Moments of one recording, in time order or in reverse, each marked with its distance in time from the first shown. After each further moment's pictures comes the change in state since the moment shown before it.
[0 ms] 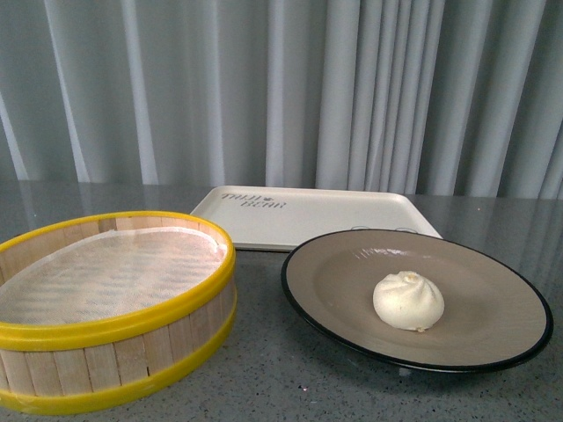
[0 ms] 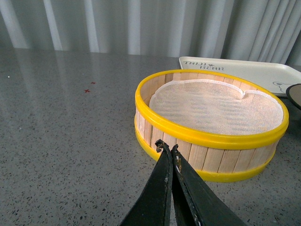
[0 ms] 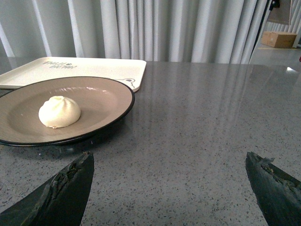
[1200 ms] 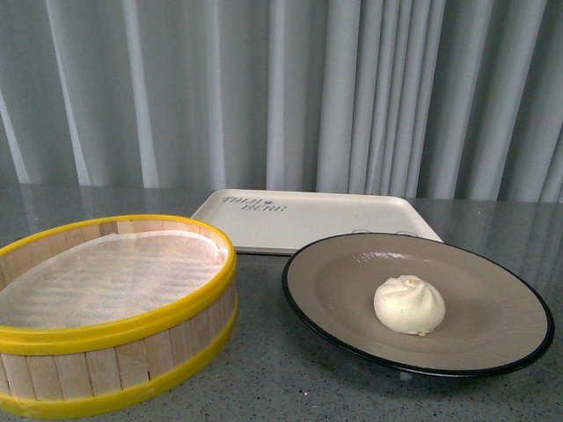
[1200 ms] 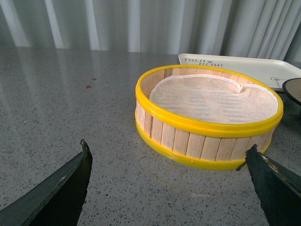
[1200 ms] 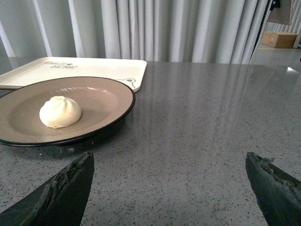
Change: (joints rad) left arm 0.000 -0.211 0.000 -0.218 0.002 0.003; right arm 0.000 0.000 0.000 0.000 0.000 0.000
